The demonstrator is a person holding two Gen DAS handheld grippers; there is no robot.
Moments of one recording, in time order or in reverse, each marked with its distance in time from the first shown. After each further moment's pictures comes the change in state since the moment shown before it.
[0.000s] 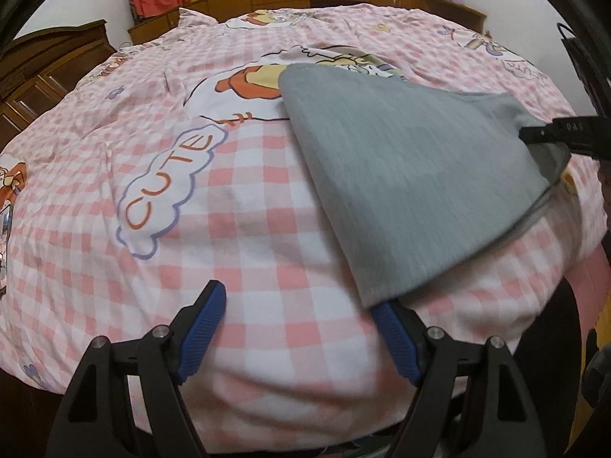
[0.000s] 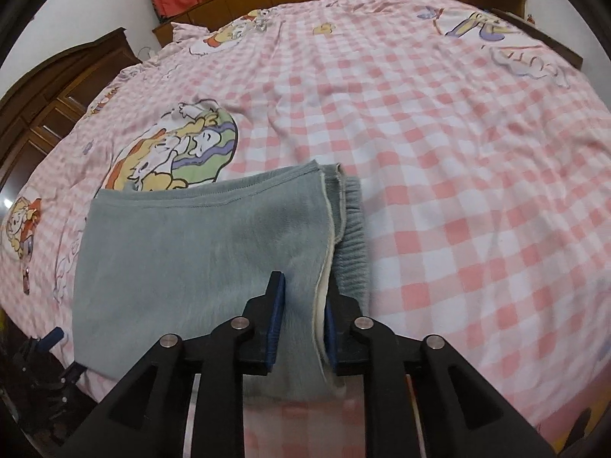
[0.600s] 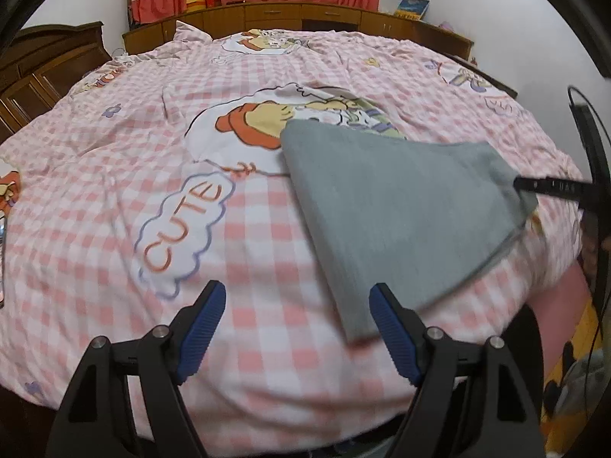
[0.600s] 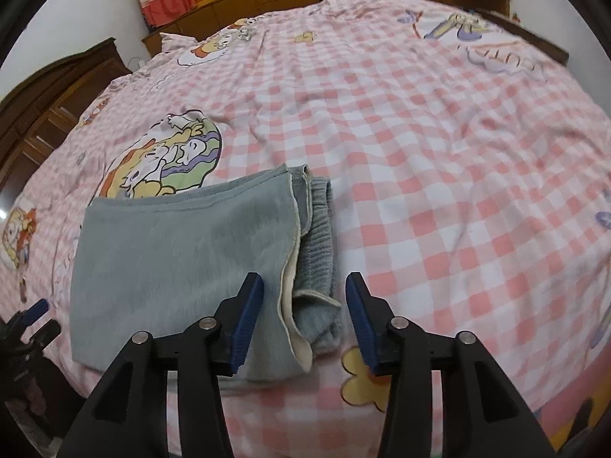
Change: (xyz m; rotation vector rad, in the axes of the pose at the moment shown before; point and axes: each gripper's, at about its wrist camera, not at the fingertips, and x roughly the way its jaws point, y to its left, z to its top) left arm -0.031 0.021 0.035 -0.047 -0.069 -0.112; right arm -0.005 -0.015 -0.004 0.045 -0.011 -0.012
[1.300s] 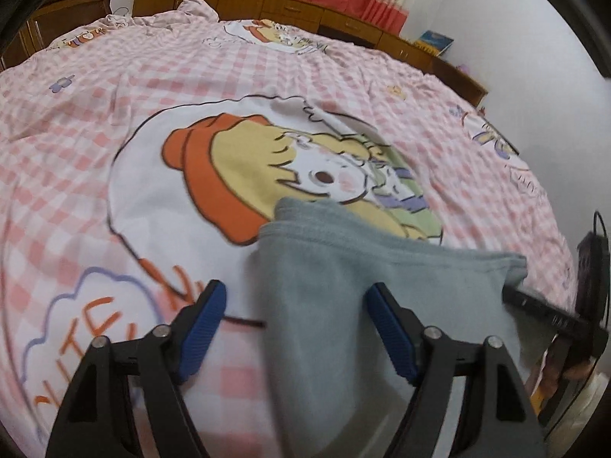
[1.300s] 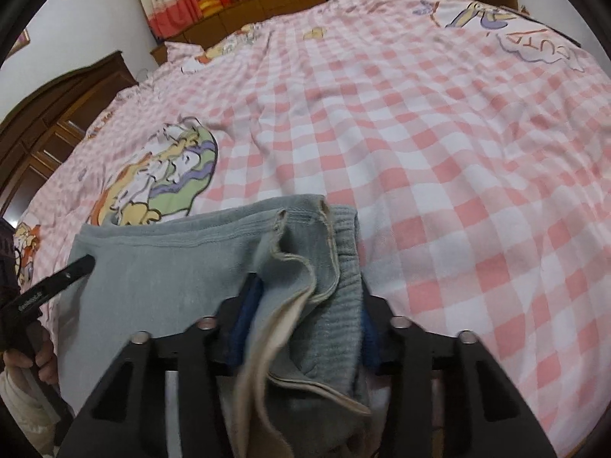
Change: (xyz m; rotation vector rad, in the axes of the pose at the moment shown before) left arm 0.118 0.019 0.091 -0.198 -0.019 -0.161; right arm 0.052 0.002 0.016 0.014 -0.065 0.069
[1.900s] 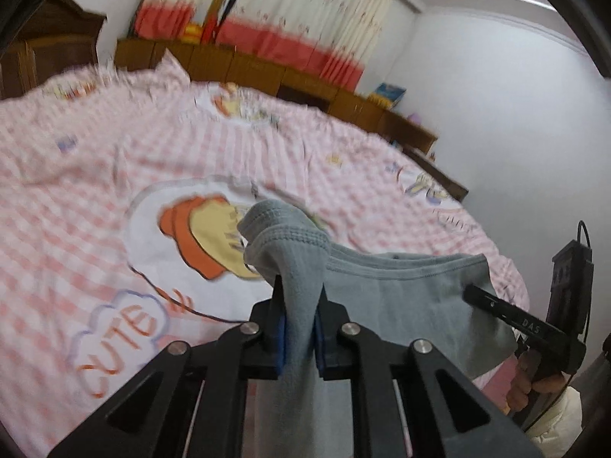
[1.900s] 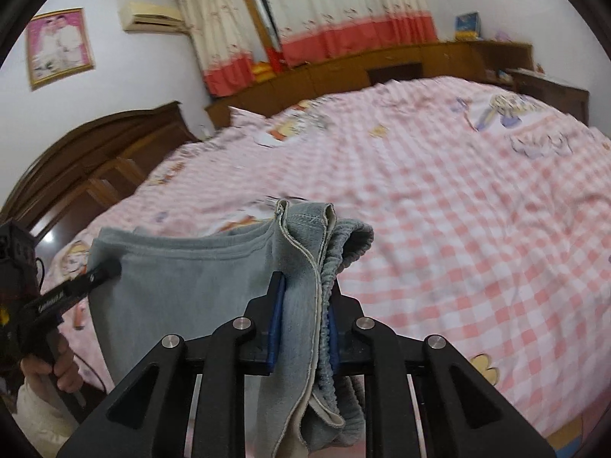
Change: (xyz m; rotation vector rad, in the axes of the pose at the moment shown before) left arm -0.139 -0.017 -0.006 0.032 -0.250 -0.147; right arm -0.136 0.097 -0.013 -0.080 -0.265 0.143
